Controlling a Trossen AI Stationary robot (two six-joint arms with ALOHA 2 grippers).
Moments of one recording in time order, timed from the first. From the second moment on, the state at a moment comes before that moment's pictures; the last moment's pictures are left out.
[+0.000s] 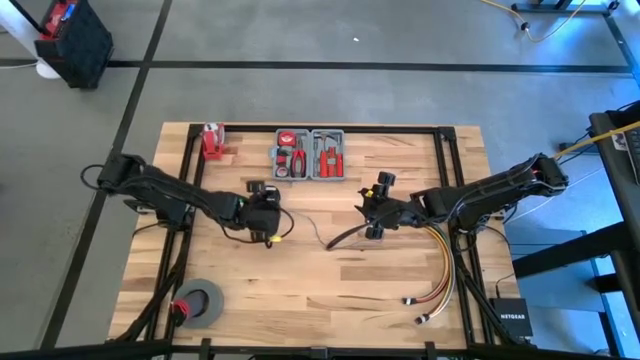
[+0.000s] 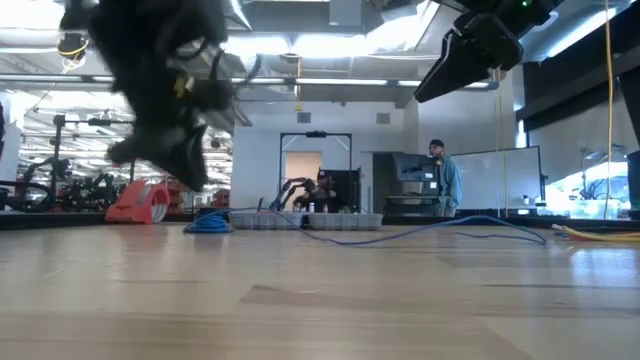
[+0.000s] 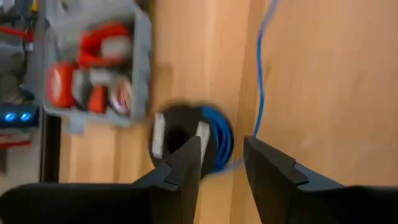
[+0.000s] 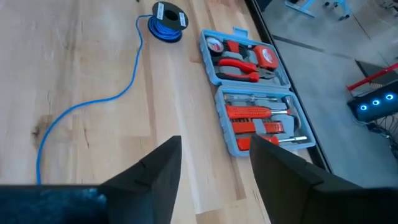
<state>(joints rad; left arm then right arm) -0.18 1.45 0.80 -0.59 -0.62 -0.07 0.24 1.28 0.86 -0.35 0.61 0.00</state>
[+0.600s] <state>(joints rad) -0.17 1.49 0.64 -0.40 -0.78 0.01 0.24 1.28 0.86 -0.35 0.61 -0.01</state>
